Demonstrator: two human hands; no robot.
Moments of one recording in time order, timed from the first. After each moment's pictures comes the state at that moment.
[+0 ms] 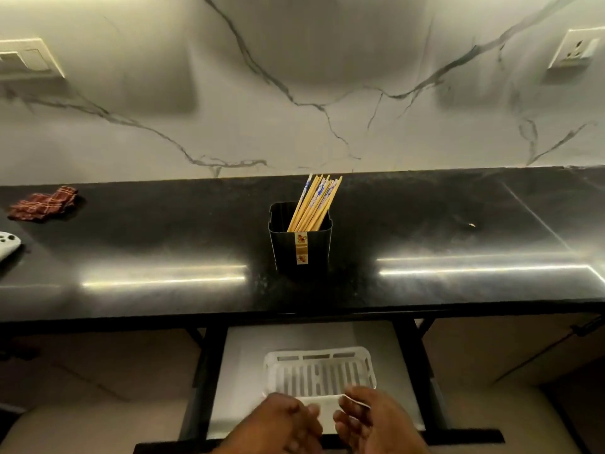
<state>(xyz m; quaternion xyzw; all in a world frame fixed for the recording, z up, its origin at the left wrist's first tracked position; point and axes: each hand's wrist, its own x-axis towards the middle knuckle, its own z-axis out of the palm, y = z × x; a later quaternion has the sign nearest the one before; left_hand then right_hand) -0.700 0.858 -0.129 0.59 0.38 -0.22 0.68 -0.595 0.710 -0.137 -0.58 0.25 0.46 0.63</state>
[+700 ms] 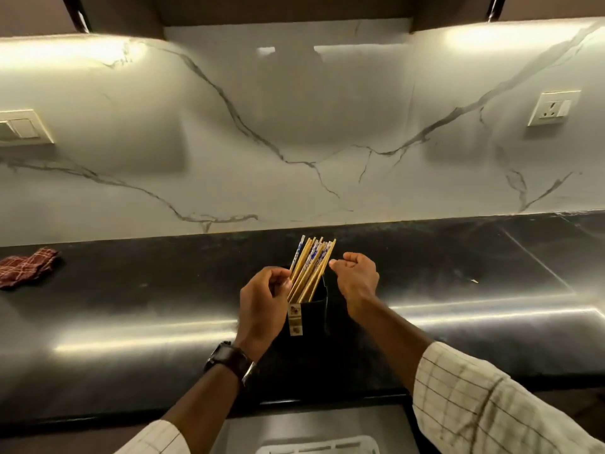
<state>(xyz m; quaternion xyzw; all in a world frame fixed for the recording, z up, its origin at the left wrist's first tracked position) -0.511 0.998 -0.037 0.82 0.26 0.35 0.37 -0.351 0.904 -0.043 -0.76 -0.03 0.13 0.63</state>
